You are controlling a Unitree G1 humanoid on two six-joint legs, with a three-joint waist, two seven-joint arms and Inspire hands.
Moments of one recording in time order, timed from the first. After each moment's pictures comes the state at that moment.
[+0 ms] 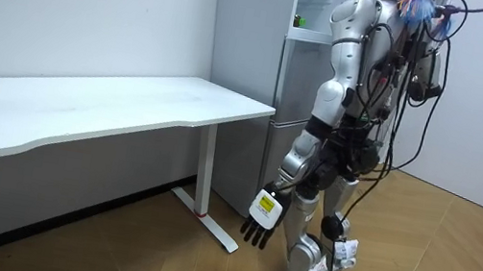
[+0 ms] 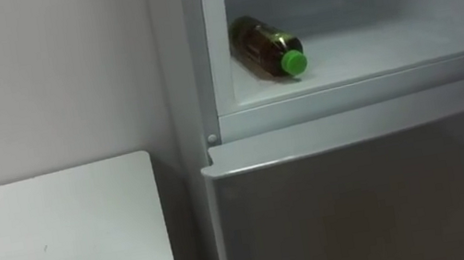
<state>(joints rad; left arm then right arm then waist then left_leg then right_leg) 0.36 0.22 0.27 1.10 -0.10 -0.01 -0.06 0.26 -0.41 -0.51 -0.25 0.21 0.04 -0.66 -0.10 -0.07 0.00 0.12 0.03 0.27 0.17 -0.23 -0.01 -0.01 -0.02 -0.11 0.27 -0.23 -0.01</state>
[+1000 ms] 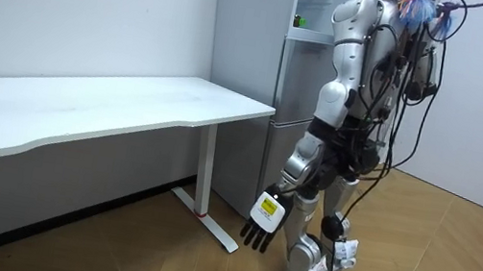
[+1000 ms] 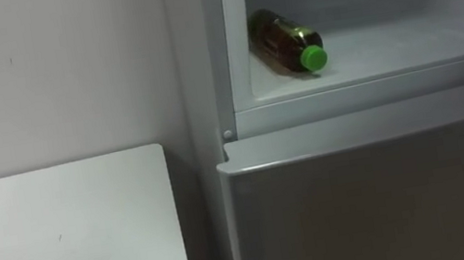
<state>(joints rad) 0.34 0.22 0.27 1.12 -0.09 -0.03 -0.03 0.25 -0.41 -0.41 -0.31 0.15 0.03 -0.51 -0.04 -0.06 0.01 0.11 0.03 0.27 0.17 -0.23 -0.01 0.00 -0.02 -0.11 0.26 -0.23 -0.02</state>
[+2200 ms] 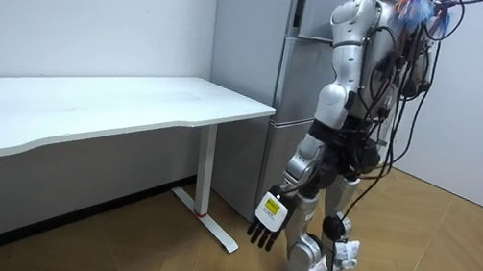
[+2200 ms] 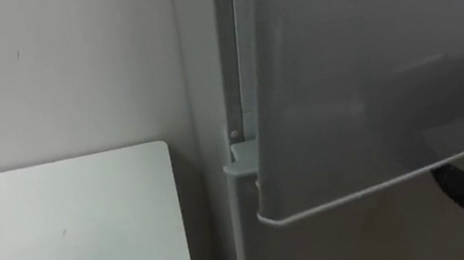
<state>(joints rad) 0.32 0.23 0.22 1.12 -0.03 -0.04 -0.05 0.18 -0.41 -0.28 -0.44 0.08 -0.01 -0.33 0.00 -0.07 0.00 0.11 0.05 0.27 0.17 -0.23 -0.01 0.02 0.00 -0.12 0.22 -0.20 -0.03</state>
